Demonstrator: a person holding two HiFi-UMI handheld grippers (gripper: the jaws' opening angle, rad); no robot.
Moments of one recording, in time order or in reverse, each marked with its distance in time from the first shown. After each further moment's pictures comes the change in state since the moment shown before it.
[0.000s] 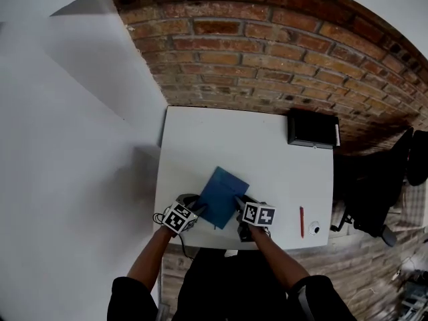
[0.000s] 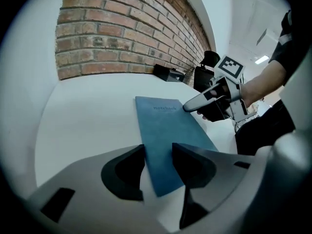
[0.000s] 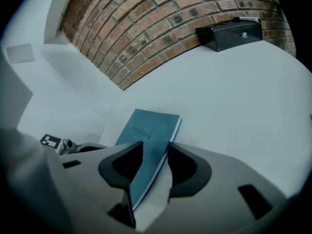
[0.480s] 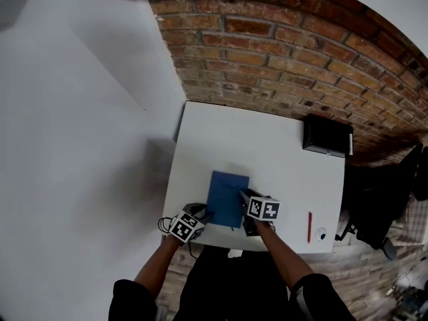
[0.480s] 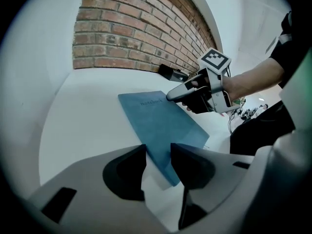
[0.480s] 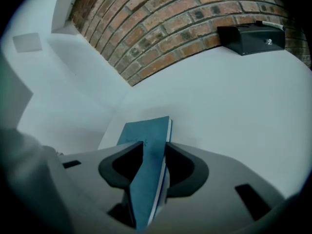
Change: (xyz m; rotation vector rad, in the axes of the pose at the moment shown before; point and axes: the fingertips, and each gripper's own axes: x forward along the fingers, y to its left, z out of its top) left arm -0.021 -0.021 -0.041 -0.111 -0.006 0.035; right arm 0.027 0.028 0.014 -0.115 0.029 0.043
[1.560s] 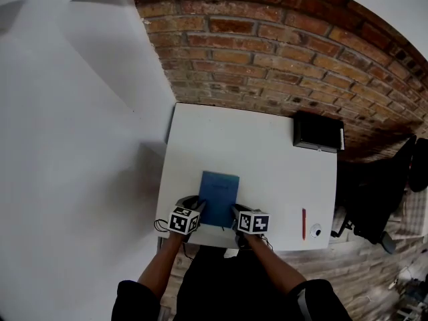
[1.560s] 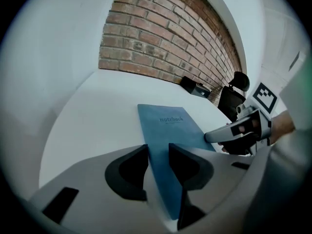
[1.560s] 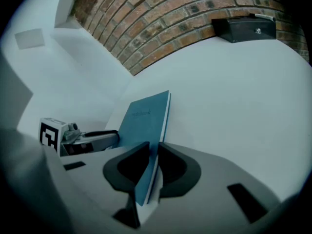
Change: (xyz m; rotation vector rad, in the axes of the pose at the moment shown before) left arm 0.008 0.031 0.029 -0.232 -0.119 0.150; right arm -0.023 0.008 -0.063 0.000 0.078 0.003
